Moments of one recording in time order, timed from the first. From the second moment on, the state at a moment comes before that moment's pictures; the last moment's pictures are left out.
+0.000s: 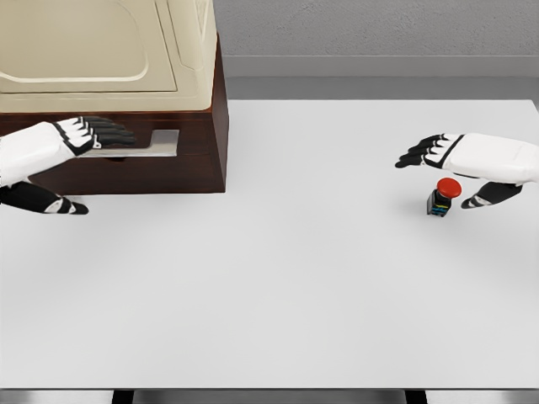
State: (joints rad) left arm -0.70 1.34 -0.96 -1.77 0.07 -0.61 -0.01; right arm -0.71 -1.13 0.81 -1.54 0.13 -0.61 0.40
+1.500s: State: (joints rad) left arm -0.70 1.27 -0.98 -1.62 0.28 -0.61 -0.18; right arm -0.78 -1.04 0.91 -1.25 0.03 -0.61 0.45
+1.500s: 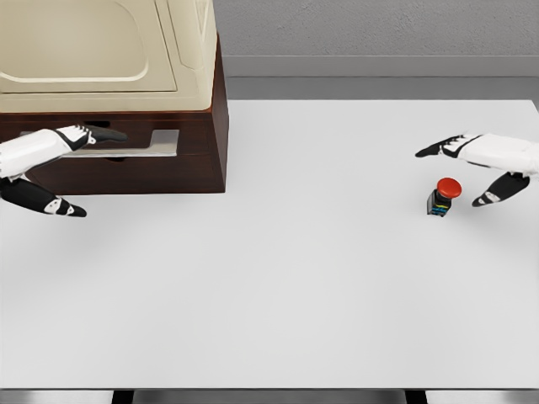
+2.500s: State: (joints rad) left arm -0.70 1.19 -0.98 -1.51 0.31 -0.61 -0.20; right arm -0.79 -0.97 0.93 -1.18 0.07 -0.61 0.52
